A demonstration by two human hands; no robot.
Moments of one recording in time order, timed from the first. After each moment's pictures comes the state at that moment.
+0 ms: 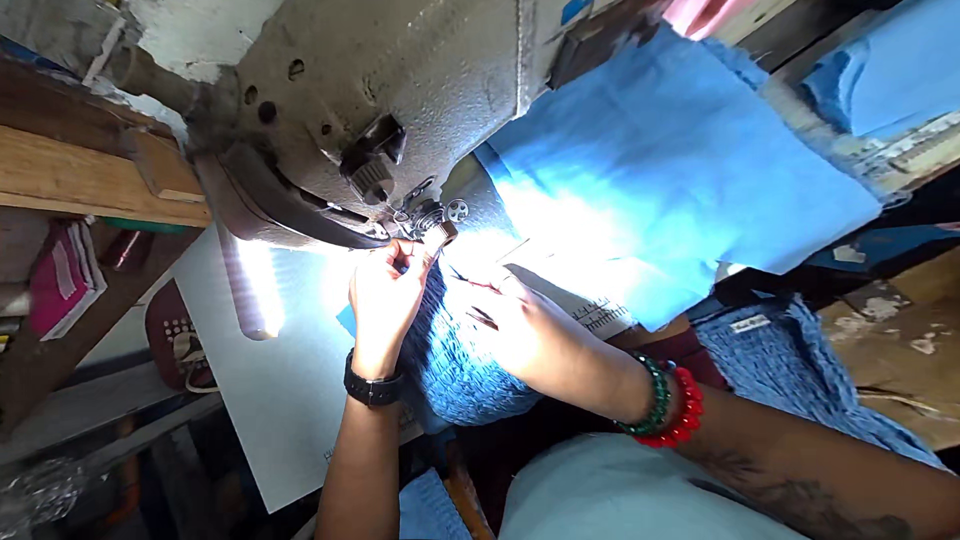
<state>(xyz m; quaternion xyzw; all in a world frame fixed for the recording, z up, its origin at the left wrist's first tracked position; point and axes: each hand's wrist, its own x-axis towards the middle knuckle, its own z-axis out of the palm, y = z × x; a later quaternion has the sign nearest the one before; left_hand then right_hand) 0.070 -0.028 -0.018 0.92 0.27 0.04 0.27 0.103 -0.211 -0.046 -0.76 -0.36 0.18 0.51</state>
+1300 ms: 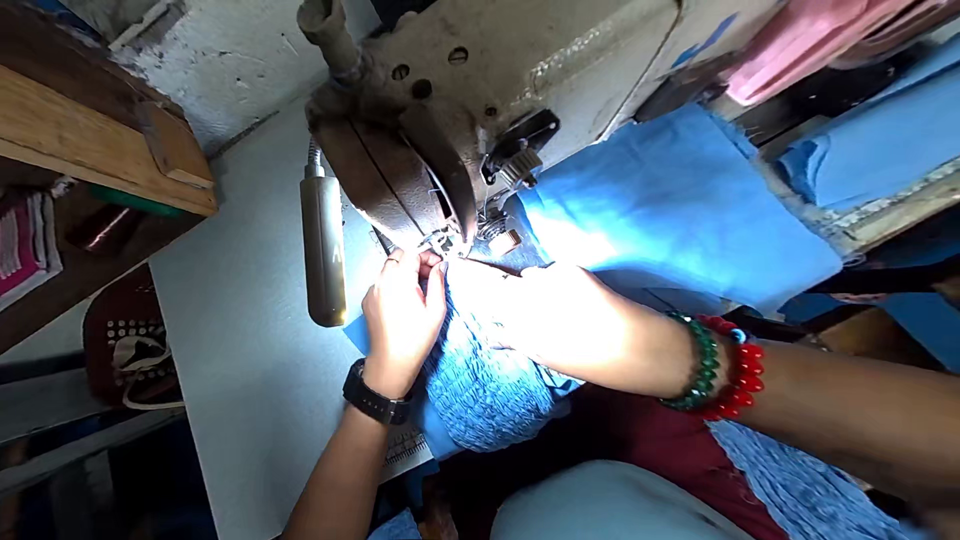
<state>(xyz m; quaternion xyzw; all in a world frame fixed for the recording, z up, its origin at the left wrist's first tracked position) 0.062 -0.016 -0.034 0.95 0.19 0.13 0.23 0.148 -0.198 -0.009 -0.81 -0.57 0.05 0.12</state>
